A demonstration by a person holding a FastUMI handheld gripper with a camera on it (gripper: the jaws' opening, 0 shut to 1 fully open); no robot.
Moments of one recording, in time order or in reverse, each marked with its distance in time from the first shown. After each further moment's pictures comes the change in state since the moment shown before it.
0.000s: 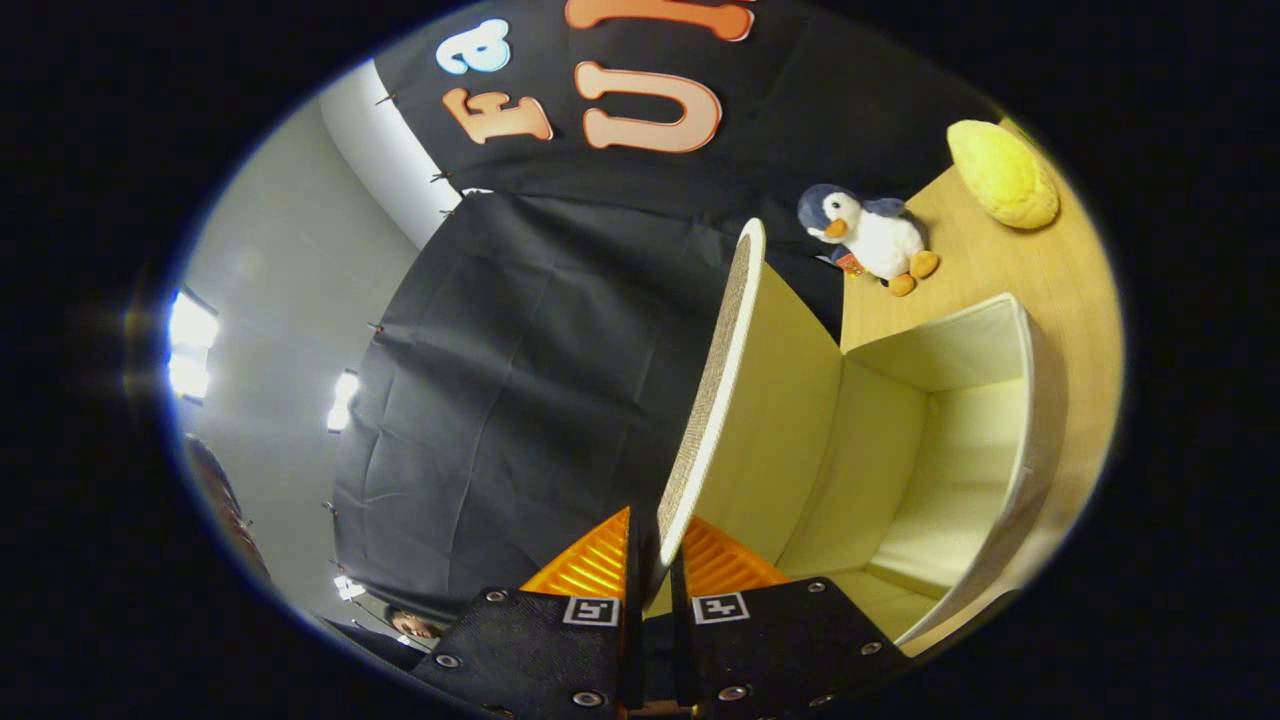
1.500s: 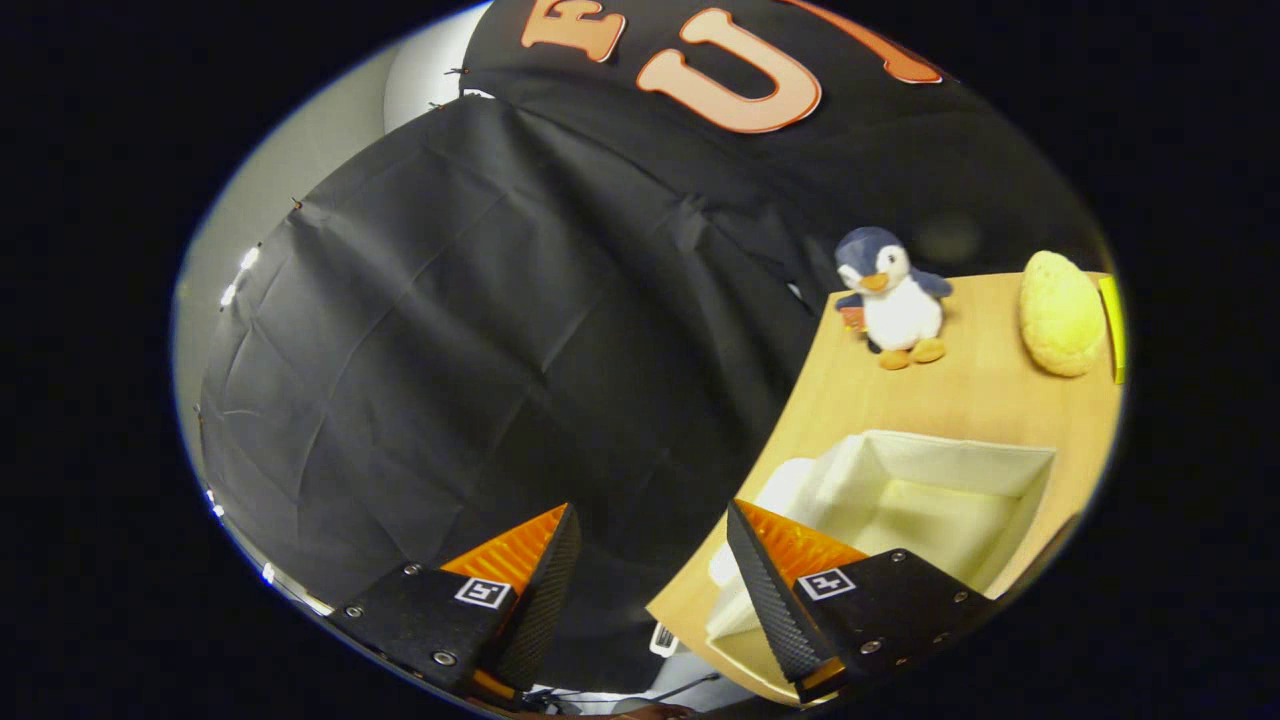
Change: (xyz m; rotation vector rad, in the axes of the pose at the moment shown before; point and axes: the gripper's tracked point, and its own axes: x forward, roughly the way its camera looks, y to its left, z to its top) arm 0.057 -0.033 0.025 -0.336 0.058 -0.394
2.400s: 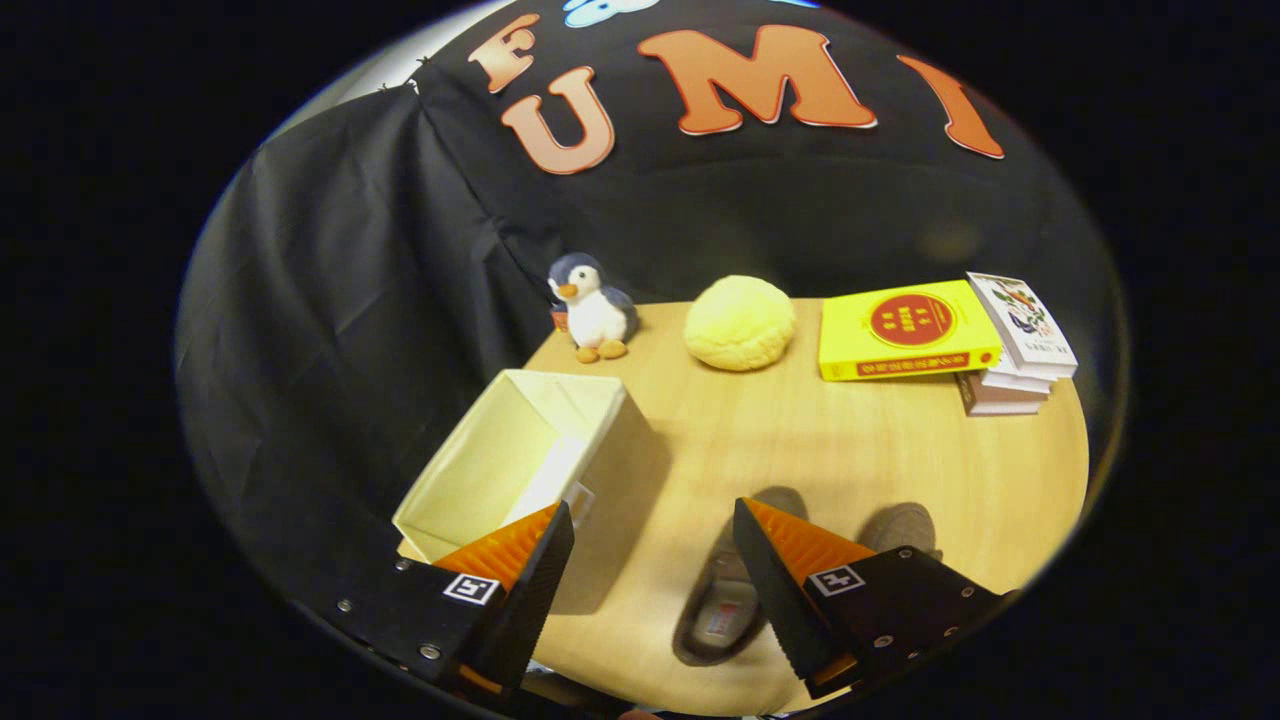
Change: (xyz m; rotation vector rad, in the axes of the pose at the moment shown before) arm -0.191 -0.232 -0.079 -0.112 -0.077 -0.602
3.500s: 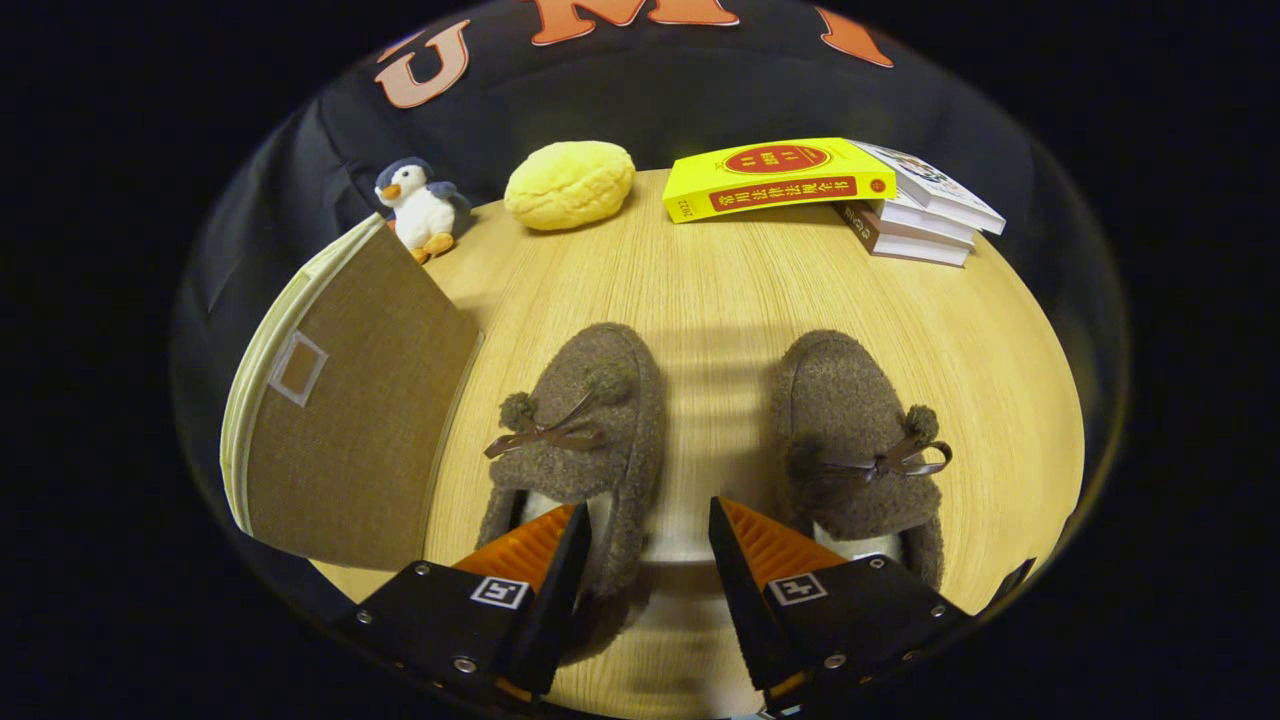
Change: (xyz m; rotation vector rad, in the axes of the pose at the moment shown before) arm 0.062 -0.113 -0.129 0.118 0.188 -0.305
